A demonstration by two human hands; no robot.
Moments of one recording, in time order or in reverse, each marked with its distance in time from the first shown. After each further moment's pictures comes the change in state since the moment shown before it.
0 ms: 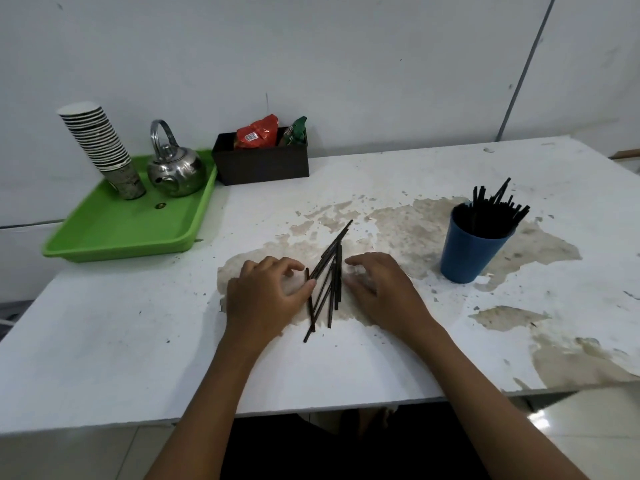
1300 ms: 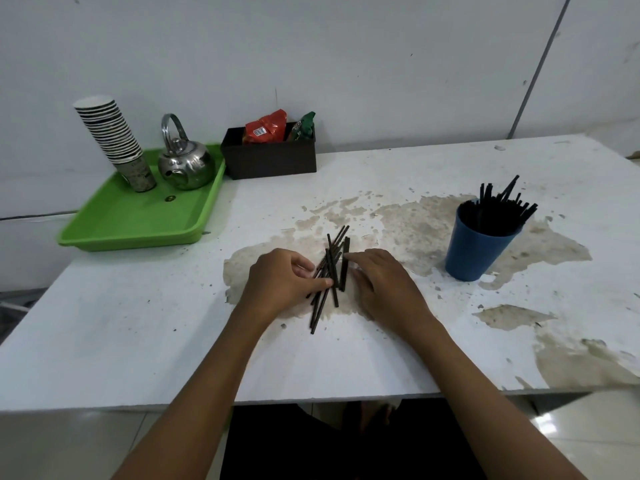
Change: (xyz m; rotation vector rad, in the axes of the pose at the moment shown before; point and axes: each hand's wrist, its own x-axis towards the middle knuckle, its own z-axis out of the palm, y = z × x) left_hand 0.021 0.020 -0.010 -0.281 -0.242 -0.240; right_hand 0.003 -0.001 0.006 -0.131 -0.035 -0.074
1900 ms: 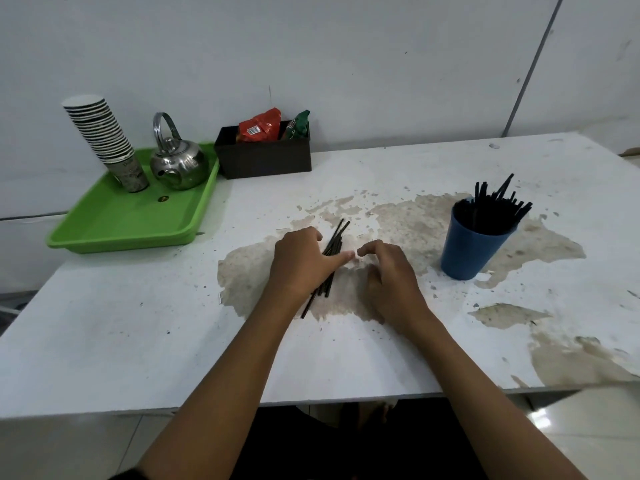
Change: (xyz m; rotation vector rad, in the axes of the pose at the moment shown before) left_hand 0.023 0.040 0.023 0.198 0.110 0.116; right_hand 0.001 -0.003 -0.013 0.269 0.084 0.277
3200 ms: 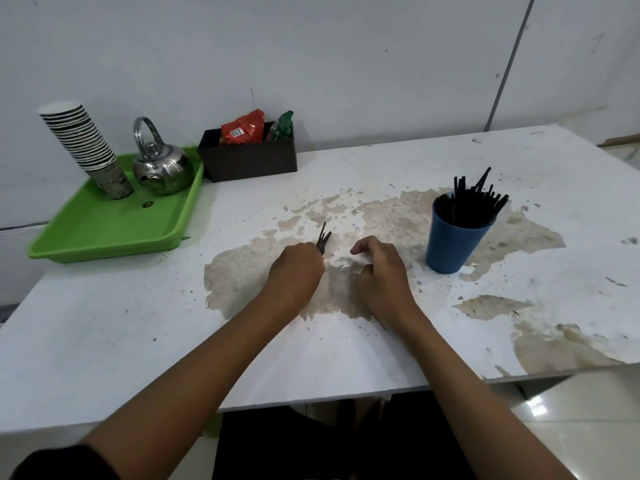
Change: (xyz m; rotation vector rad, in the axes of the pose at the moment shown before) left_hand -0.001 0.007 0.017 0.483 -0.174 0.160; right_hand 0.001 0.004 -0.001 0.092 0.076 0.061
